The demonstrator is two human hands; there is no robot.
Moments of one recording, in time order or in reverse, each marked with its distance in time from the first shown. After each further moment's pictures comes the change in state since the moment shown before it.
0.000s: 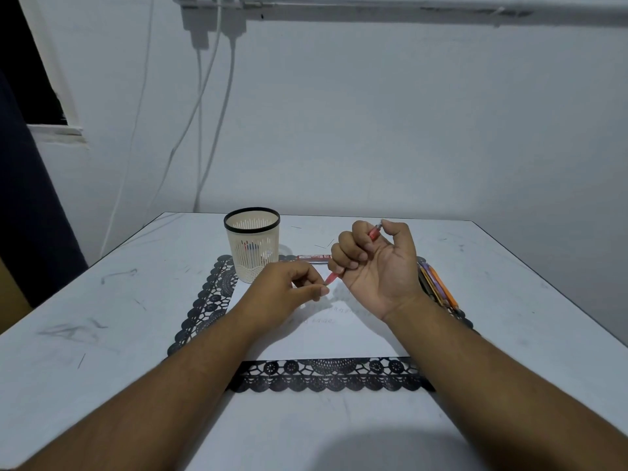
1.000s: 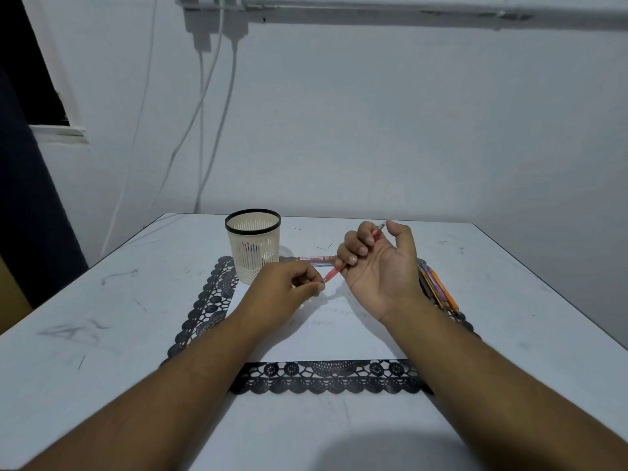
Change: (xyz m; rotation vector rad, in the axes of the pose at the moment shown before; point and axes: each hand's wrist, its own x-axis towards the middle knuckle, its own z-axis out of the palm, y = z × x) left_hand 0.002 -0.001 0.001 0.081 0.092 0.032; right_hand 0.002 -0.001 0.006 0.075 0.189 -0.019
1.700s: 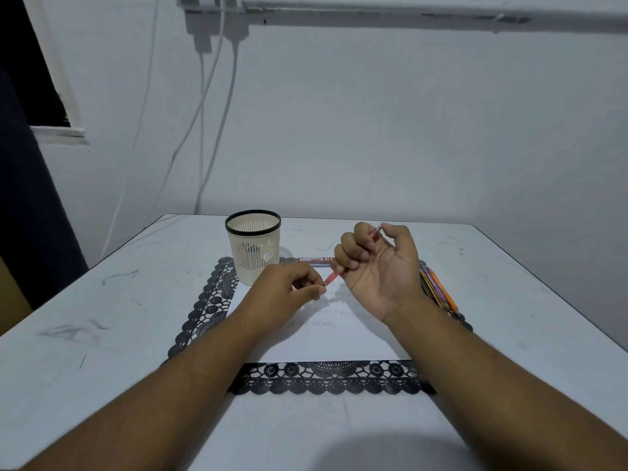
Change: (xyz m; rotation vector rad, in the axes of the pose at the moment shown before) left_hand -0.002 0.001 0.000 -0.020 -0.036 -0.002; right_hand -0.001 -0.002 -0.004 -0.085 -0.136 0.010
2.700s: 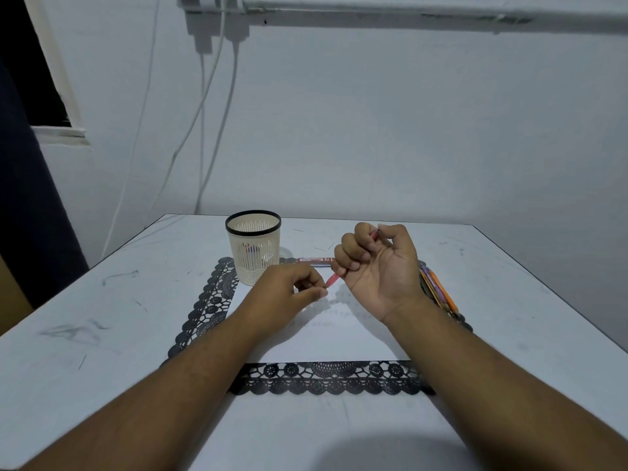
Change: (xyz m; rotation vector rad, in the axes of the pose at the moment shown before) left_hand 0.003 -0.005 0.001 0.034 -0.004 0.046; right_hand -0.001 -0.001 0.004 -0.006 0.021 -0.022
